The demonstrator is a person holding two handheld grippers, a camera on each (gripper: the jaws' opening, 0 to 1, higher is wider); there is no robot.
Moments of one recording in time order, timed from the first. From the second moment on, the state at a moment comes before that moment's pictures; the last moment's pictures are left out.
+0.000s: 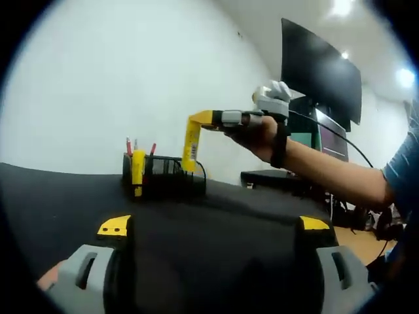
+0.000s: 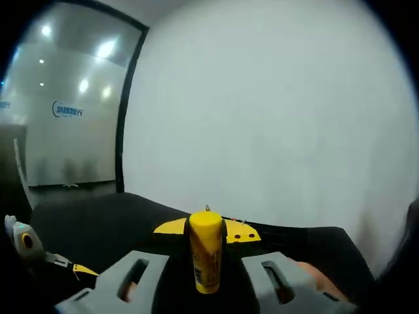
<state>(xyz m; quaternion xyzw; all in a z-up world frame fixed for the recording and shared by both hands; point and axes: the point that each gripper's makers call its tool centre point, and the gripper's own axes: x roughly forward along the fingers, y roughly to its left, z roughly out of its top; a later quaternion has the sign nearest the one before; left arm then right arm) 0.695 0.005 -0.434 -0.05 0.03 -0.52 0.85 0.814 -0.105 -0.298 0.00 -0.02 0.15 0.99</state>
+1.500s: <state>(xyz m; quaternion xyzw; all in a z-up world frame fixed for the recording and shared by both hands) 0.691 -0.001 -0.440 -0.03 0.03 -0.54 0.84 0.906 -0.106 -0.344 0.02 -0.02 0.10 0.99</state>
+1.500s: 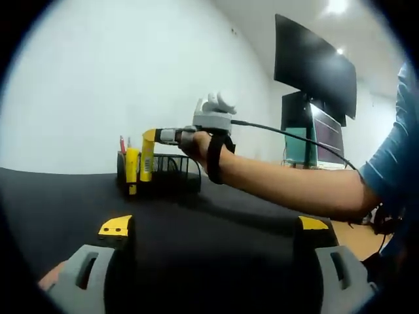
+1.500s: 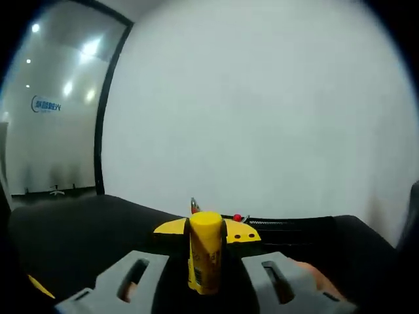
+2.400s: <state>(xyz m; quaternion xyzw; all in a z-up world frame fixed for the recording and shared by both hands) 0.692 -0.001 -0.443 -0.03 0.04 -0.54 0.84 0.907 -0.098 -0.379 0.02 0.01 0.09 1.00</state>
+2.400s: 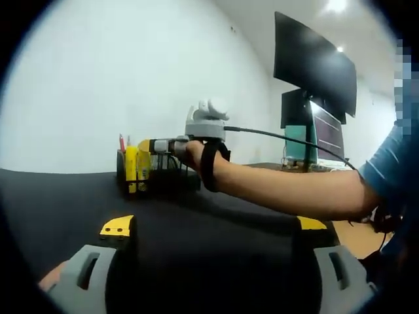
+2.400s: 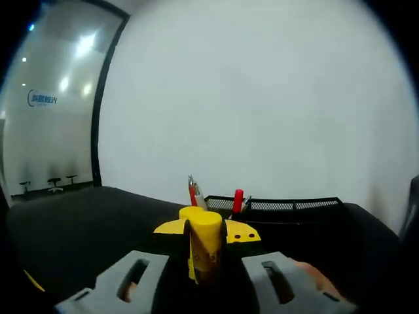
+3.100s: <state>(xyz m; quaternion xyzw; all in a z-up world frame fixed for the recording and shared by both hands) 0.694 -0.001 -0.445 -0.02 0.04 -0.53 0.84 0.901 -0.097 -0.378 0.00 0.01 0.11 0.99</state>
